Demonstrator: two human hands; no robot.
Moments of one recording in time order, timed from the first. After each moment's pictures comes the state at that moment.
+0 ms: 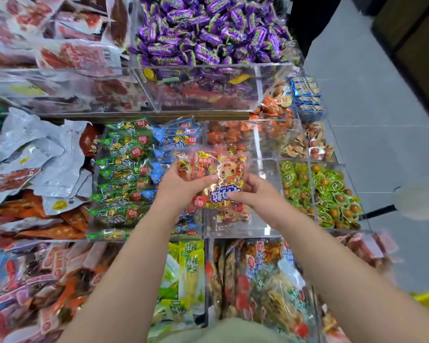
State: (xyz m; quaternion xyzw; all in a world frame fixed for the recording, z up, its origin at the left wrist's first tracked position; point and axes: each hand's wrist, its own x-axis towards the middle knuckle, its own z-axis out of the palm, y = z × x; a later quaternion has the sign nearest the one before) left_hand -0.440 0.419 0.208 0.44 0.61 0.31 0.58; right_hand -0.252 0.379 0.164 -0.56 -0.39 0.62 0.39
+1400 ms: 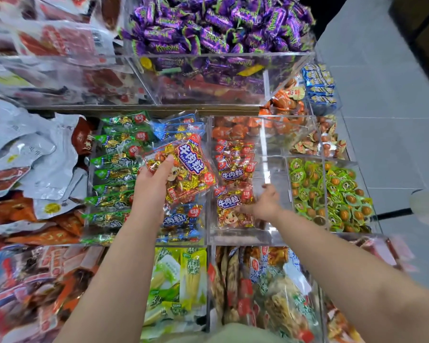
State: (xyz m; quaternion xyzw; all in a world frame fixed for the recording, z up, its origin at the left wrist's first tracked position) left_hand -0.470 0.444 0.185 0.27 0.63 0.43 0.59; right_hand -0.228 0.413 0.050 -0.80 -0.40 0.43 0.10
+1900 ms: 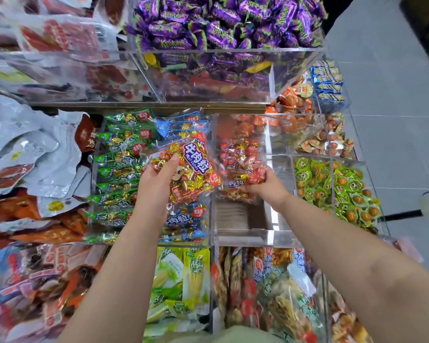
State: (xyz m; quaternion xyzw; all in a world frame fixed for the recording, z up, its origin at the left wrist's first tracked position) left_hand -0.472 0.445 0.181 0.27 0.62 0.43 0.60; right_hand -0.219 0.444 0.053 -0.68 -0.34 0.56 0.32
